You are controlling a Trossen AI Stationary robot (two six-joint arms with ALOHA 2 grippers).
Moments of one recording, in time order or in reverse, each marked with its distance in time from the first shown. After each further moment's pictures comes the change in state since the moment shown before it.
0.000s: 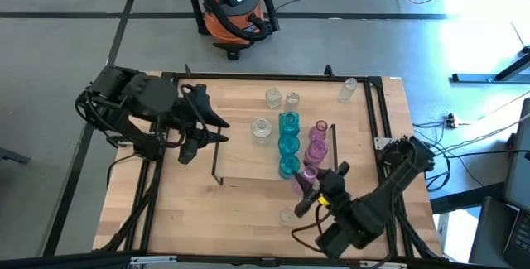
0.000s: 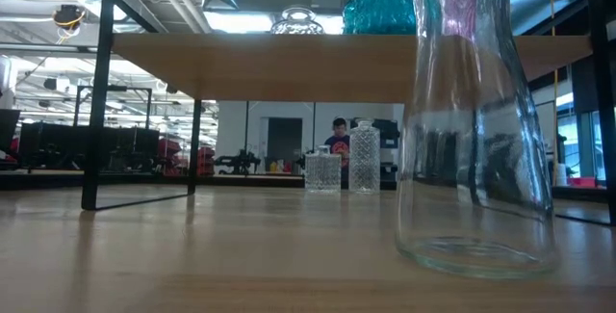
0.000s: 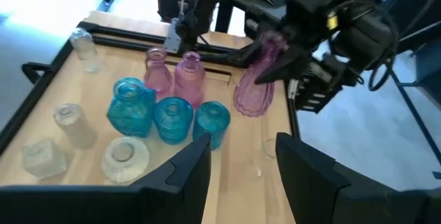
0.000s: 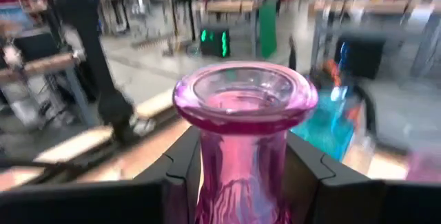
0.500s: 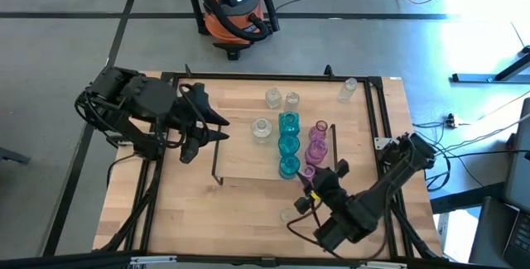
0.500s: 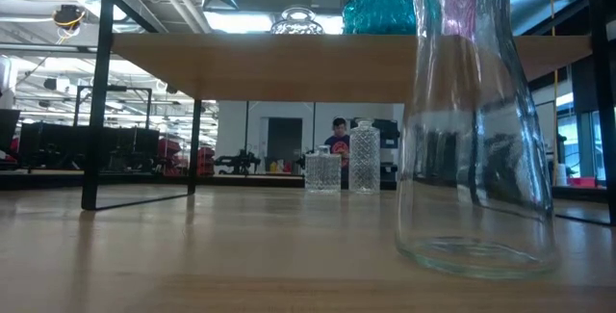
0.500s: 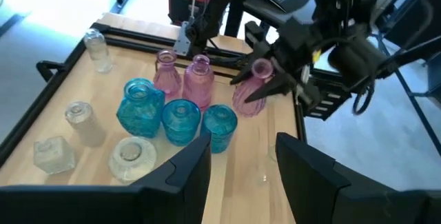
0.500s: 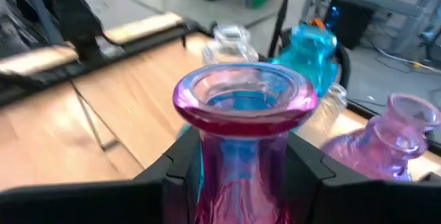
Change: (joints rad) left arm -0.018 0.000 0.000 0.000 -0.055 -0.030; right arm -0.023 -0.027 -0.120 -0.002 -0.218 -0.101
